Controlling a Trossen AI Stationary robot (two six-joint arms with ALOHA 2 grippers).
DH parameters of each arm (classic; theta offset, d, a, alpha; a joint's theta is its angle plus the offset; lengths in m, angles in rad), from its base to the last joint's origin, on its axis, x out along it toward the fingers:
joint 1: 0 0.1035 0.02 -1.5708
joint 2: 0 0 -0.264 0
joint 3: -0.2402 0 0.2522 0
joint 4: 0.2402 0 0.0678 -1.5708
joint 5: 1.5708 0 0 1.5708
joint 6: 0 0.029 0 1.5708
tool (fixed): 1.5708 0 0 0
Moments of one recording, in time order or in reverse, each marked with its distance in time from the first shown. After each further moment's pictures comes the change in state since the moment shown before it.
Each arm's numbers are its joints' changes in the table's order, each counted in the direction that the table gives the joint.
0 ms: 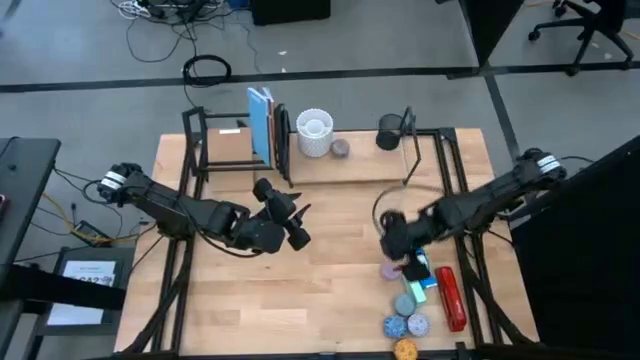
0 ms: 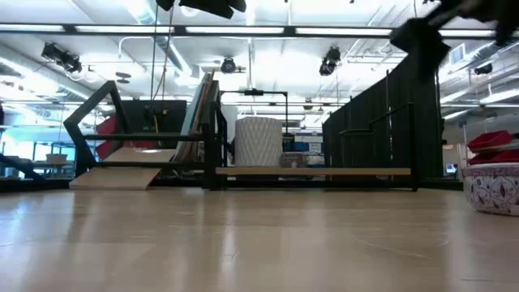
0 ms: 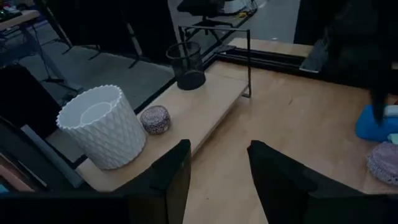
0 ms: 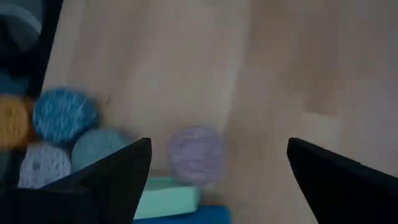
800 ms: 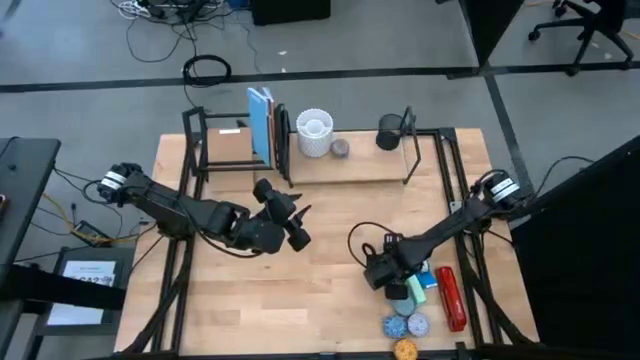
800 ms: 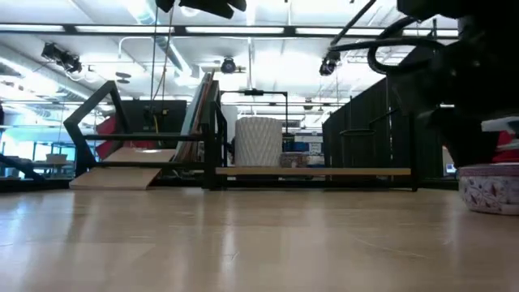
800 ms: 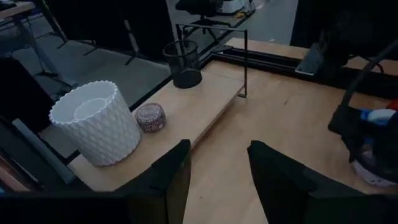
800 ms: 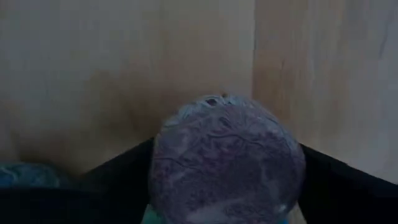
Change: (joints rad) left arm -0.002 0.000 0.000 0.000 0.013 -0.035; right arm 0.028 0.388 0.000 -0.031 0.049 0.347
